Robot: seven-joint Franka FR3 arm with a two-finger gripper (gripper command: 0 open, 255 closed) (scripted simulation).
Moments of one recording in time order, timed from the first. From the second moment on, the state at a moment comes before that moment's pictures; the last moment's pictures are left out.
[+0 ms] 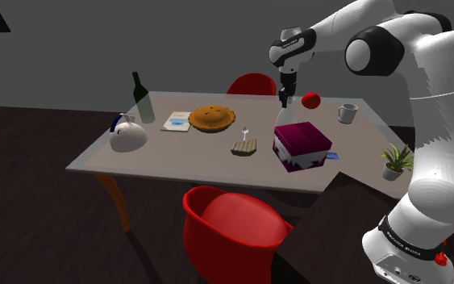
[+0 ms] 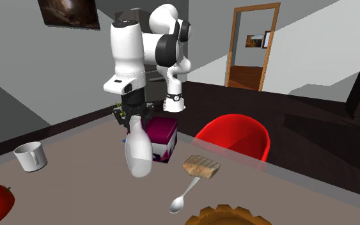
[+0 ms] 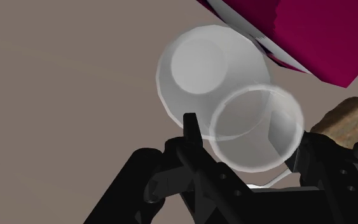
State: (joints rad) arm -0.24 0.58 -0.28 -1.45 0.09 1.91 -0.63
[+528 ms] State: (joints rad) arm -0.24 0.58 -0.29 -1.45 0.09 1.90 -0.63
